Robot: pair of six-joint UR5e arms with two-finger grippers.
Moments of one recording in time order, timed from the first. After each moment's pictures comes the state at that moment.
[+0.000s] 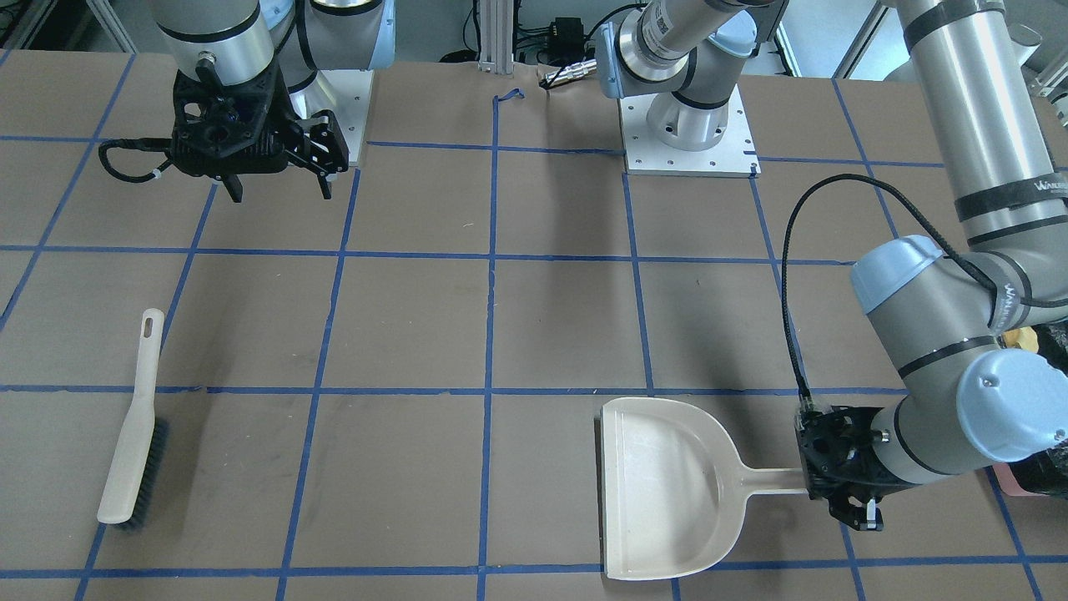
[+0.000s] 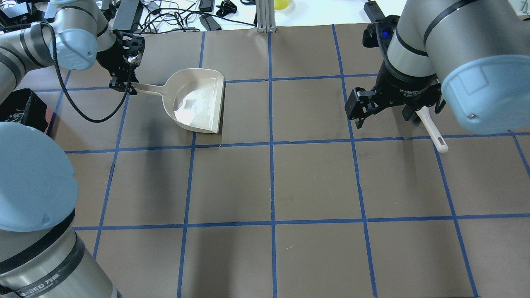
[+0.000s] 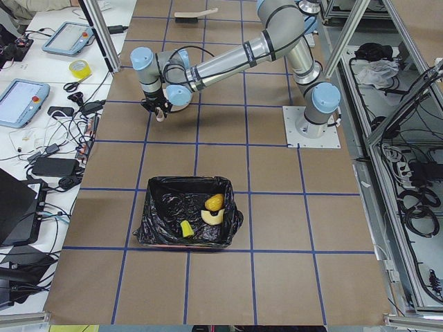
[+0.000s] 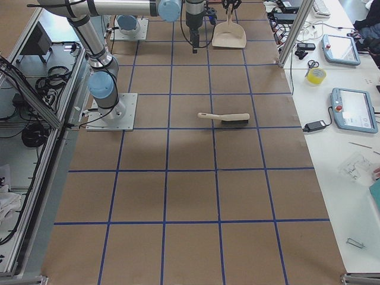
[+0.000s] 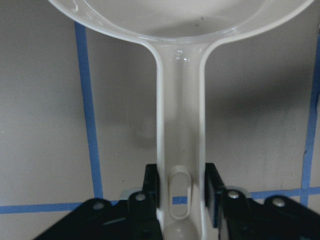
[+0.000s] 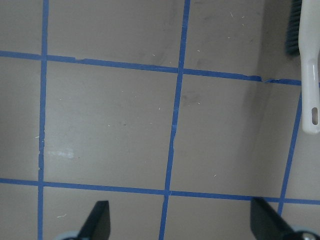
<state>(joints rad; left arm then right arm) -1.35 -2.17 -1.35 -1.23 1.59 1.82 1.64 -1.66 1.71 -1.63 -1.61 -0.04</state>
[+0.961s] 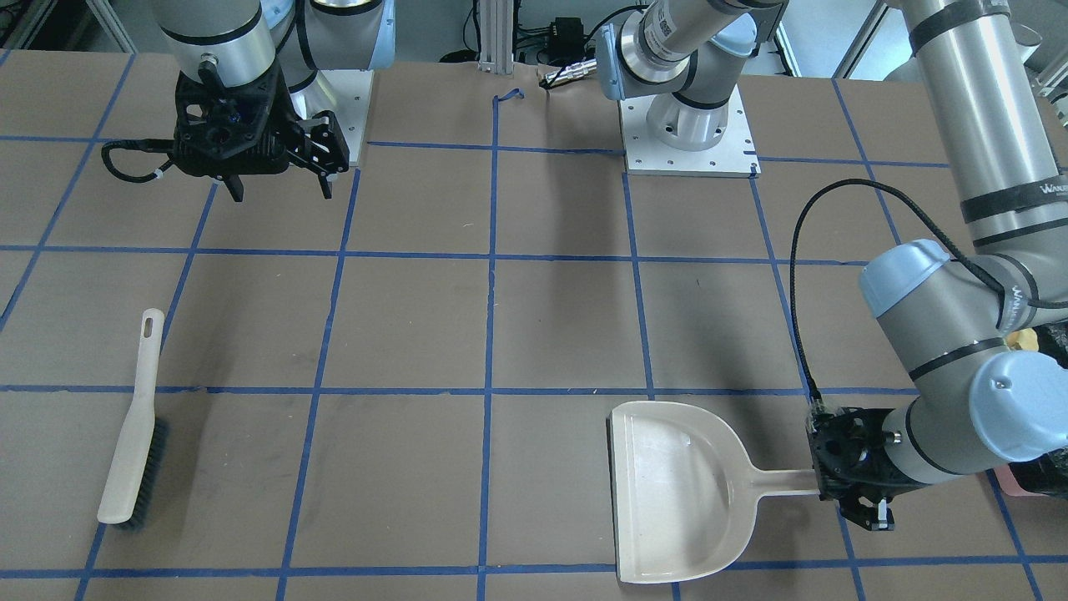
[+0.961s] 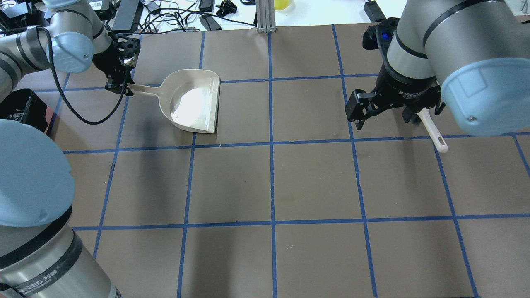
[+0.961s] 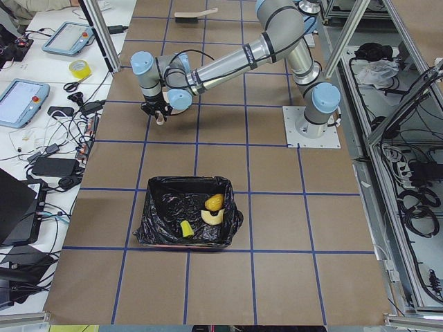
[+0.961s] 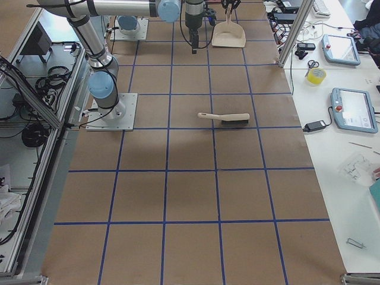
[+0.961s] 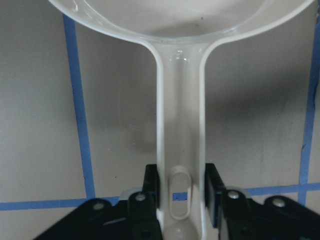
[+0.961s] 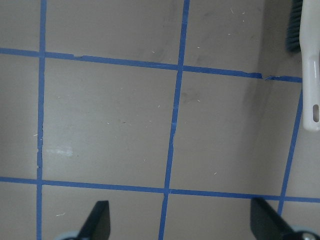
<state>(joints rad) -1.33 -2.17 -1.35 -1.21 1.58 1.83 1.64 -1.66 1.72 -1.63 -1.62 -0.03</state>
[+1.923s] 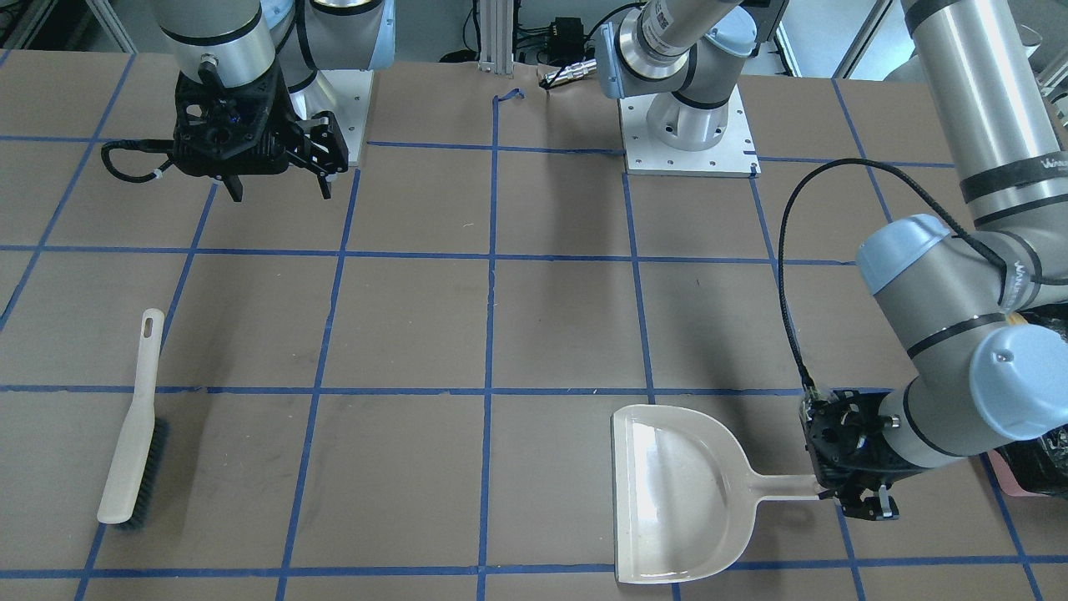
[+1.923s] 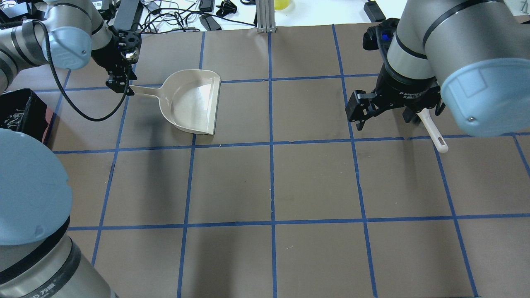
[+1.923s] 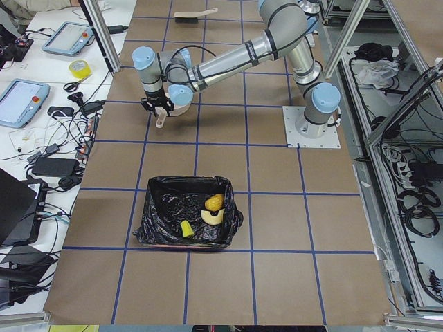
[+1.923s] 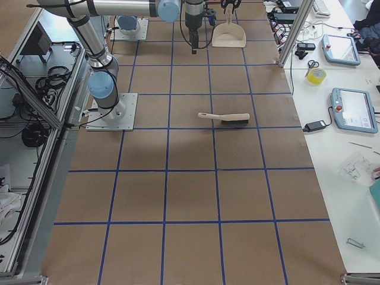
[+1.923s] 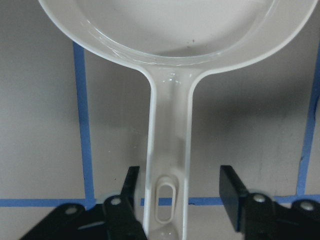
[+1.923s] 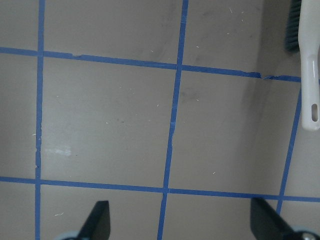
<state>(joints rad) -1.35 -2.11 -1.36 -1.27 1.57 1.73 1.64 -1.66 1.72 -1.63 -1.62 -0.04</state>
